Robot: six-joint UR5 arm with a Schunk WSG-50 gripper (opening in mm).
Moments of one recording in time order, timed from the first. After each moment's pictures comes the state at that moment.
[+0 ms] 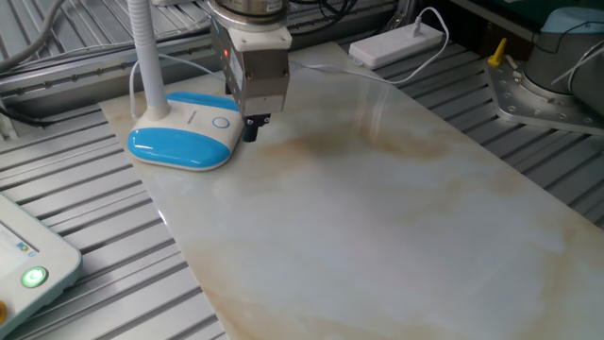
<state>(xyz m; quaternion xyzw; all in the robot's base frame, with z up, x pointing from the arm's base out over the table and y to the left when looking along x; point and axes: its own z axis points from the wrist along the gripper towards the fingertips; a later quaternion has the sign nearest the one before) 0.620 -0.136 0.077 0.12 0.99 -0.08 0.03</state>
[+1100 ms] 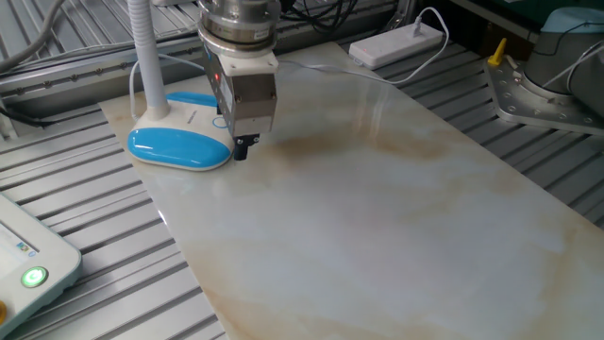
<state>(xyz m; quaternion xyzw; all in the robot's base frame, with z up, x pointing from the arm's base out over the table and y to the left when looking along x) 0.628 -0.142 0.040 0.11 0.99 -0.06 0.04</state>
